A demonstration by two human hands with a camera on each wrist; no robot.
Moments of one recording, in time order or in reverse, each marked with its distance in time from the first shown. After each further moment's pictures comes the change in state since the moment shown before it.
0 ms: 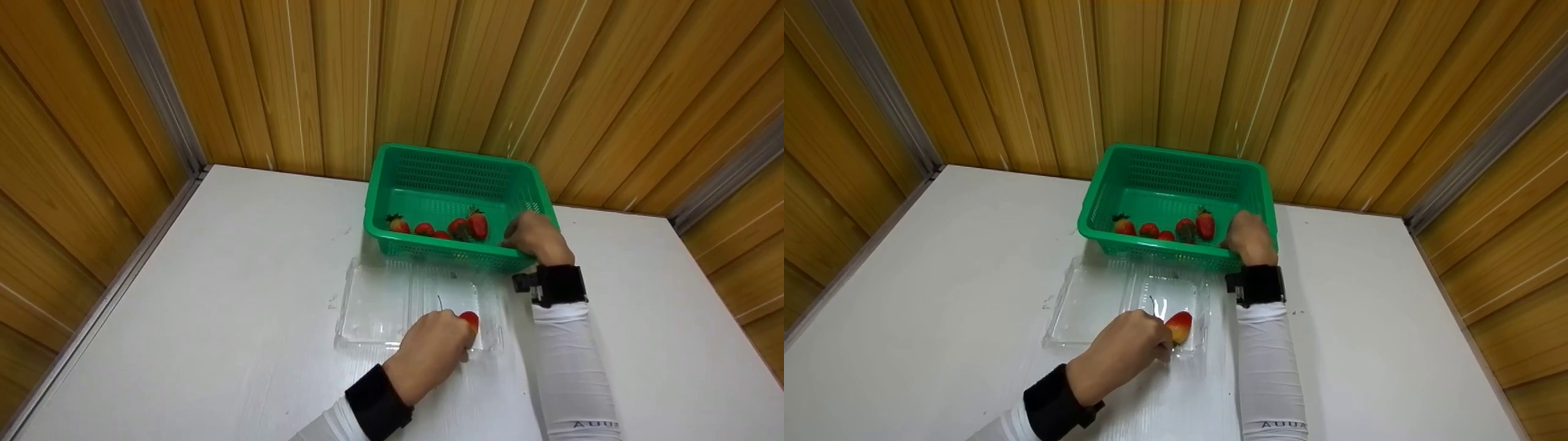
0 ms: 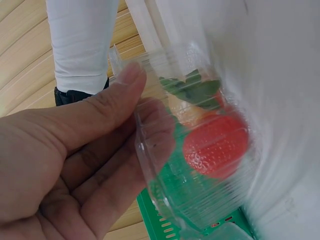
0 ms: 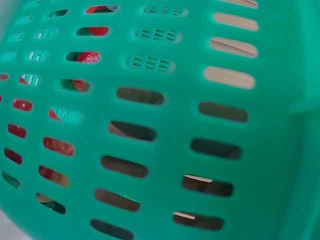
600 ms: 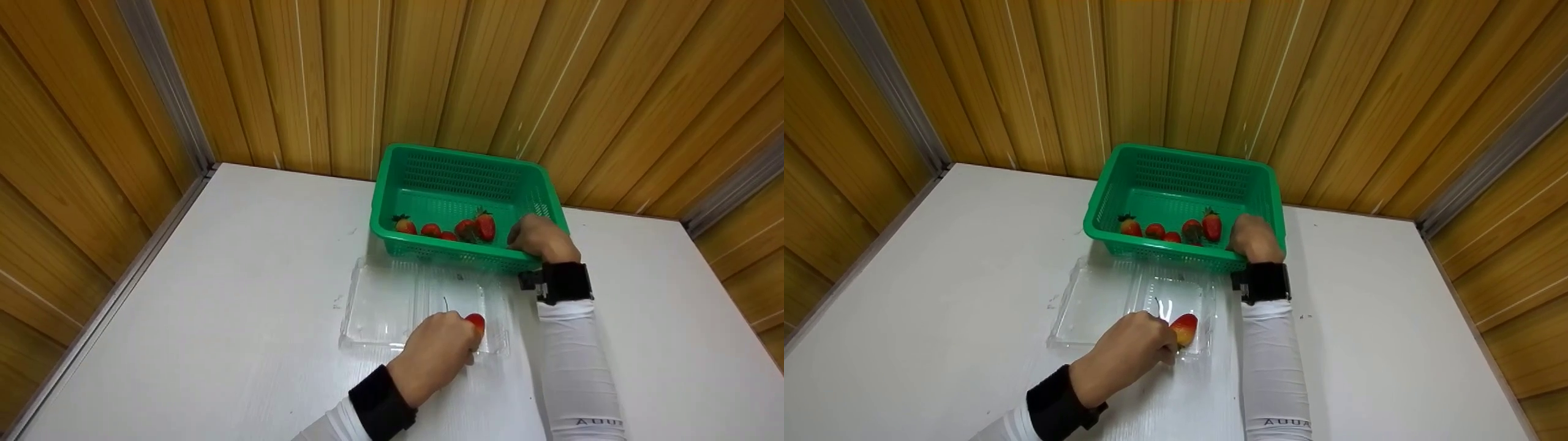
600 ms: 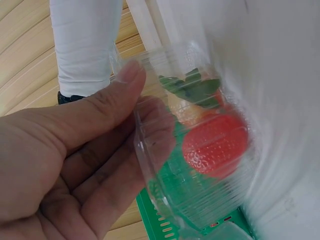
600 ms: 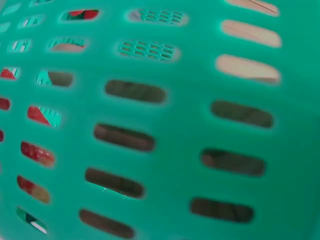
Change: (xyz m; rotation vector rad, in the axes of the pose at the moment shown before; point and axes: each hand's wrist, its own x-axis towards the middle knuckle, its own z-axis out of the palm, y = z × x) left_hand 0.001 -0.002 -0.001 0.029 -0.006 0.009; right_hand 0.010 -0.002 -0.002 -0.056 -0.121 -0.021
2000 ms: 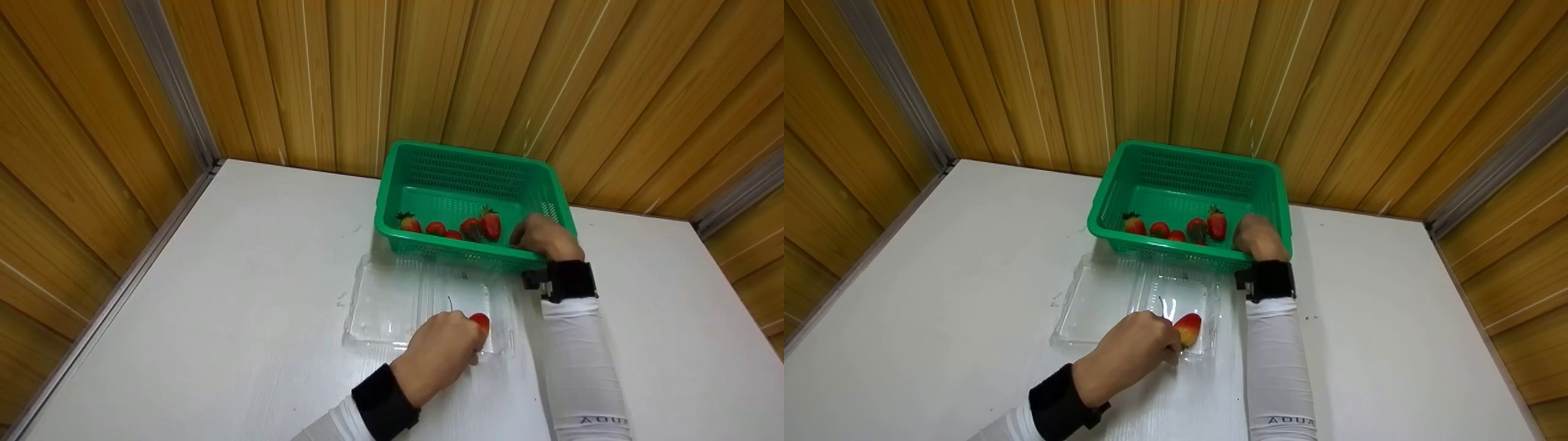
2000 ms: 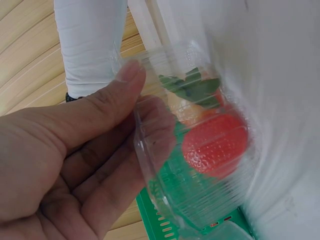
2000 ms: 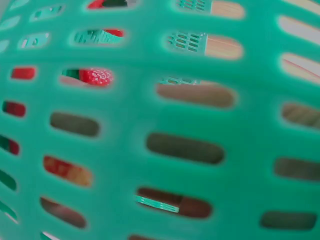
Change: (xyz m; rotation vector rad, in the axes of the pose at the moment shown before) left_hand 0.001 -0.001 0.001 0.009 0.006 -0.004; right_hand 0.011 0.008 0.004 0.025 -0.025 0.010
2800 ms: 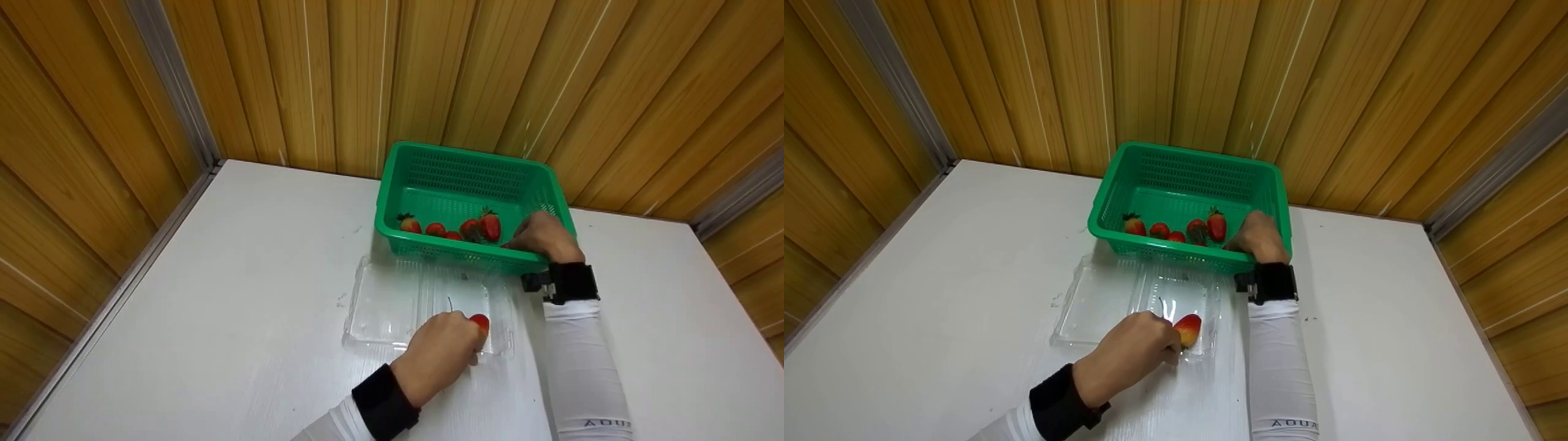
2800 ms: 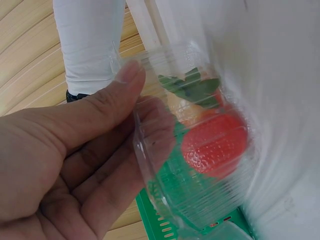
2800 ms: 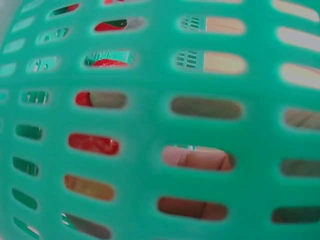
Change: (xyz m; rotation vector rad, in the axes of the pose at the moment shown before) left_hand -0.001 0.000 0.000 0.015 0.010 0.002; right_hand 0.003 0.005 0.004 0.096 0.139 0.017
